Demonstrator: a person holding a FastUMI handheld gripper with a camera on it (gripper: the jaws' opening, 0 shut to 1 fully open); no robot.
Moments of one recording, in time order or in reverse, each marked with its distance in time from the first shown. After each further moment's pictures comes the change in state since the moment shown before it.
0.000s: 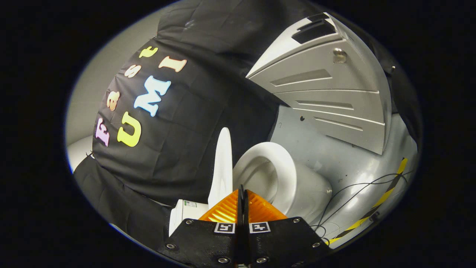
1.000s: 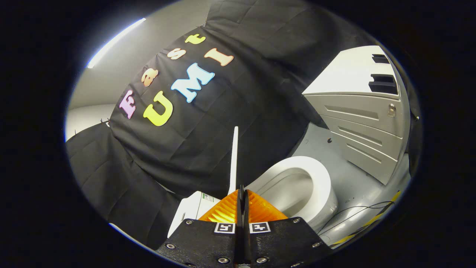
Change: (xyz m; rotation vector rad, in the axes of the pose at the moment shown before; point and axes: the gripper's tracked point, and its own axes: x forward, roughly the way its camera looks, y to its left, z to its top) arm -0.030 0.116 0.001 -0.262 -0.026 0.144
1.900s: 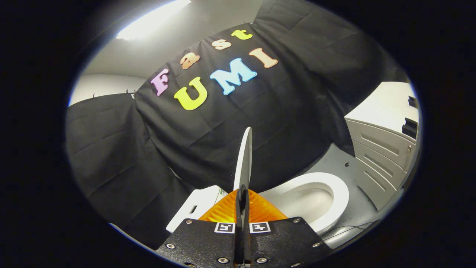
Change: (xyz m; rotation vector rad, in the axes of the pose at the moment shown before) arm -0.006 0.107 -0.003 -0.256 -0.006 0.129
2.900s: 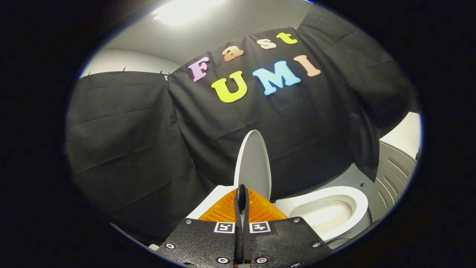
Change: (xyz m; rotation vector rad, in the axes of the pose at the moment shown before) arm 0.018 0.133 -0.021 -0.197 -0.008 0.149
